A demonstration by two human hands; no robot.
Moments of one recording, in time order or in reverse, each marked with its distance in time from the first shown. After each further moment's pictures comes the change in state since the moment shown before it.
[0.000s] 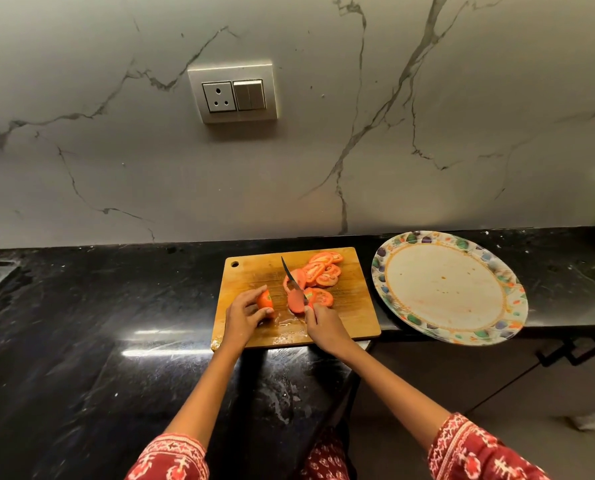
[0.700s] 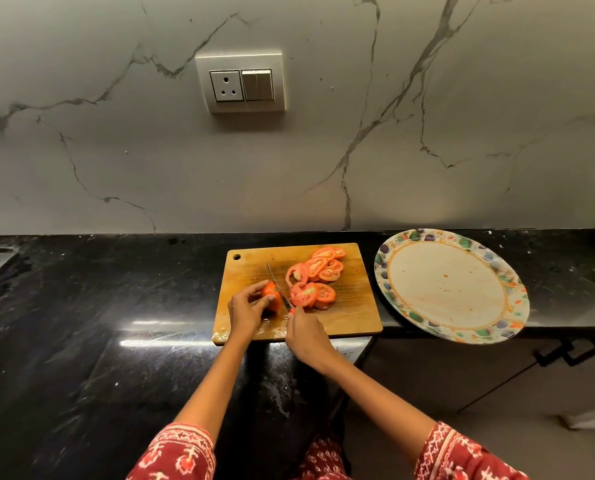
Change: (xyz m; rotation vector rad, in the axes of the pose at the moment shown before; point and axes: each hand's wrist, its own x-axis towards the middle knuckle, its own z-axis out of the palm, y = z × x) left_hand 0.000 0.009 0.009 -0.109 0.144 -0.165; right_hand -0.020 -0.036 0.029 -0.116 -0.040 0.049
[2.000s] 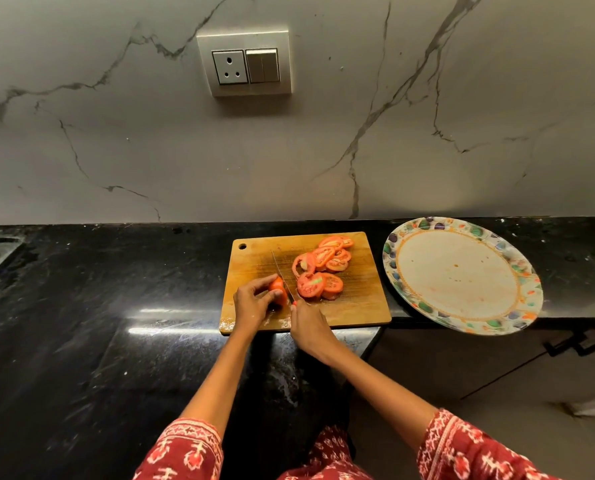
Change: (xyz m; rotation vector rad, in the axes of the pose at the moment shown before) left_hand -0.006 0.001 -0.005 0.001 -0.019 0.031; right_hand 0.006 -0.002 0.009 0.014 -0.019 -0.014
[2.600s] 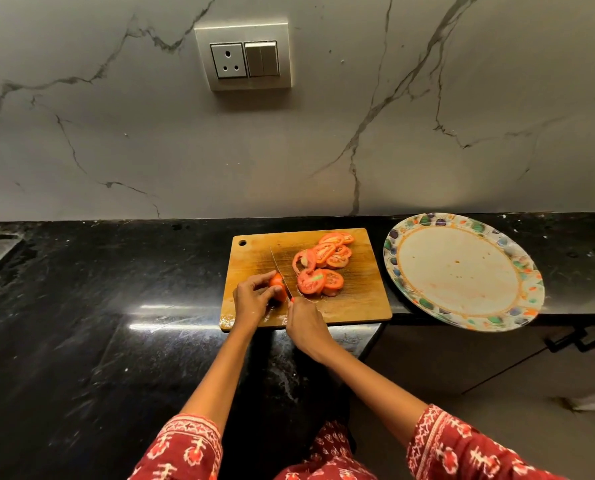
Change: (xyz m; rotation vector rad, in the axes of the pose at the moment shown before) left_hand 0.003 -0.002 -0.001 0.017 0.010 -0.003; right_hand 0.003 -0.004 0.010 -0.010 0.039 0.038
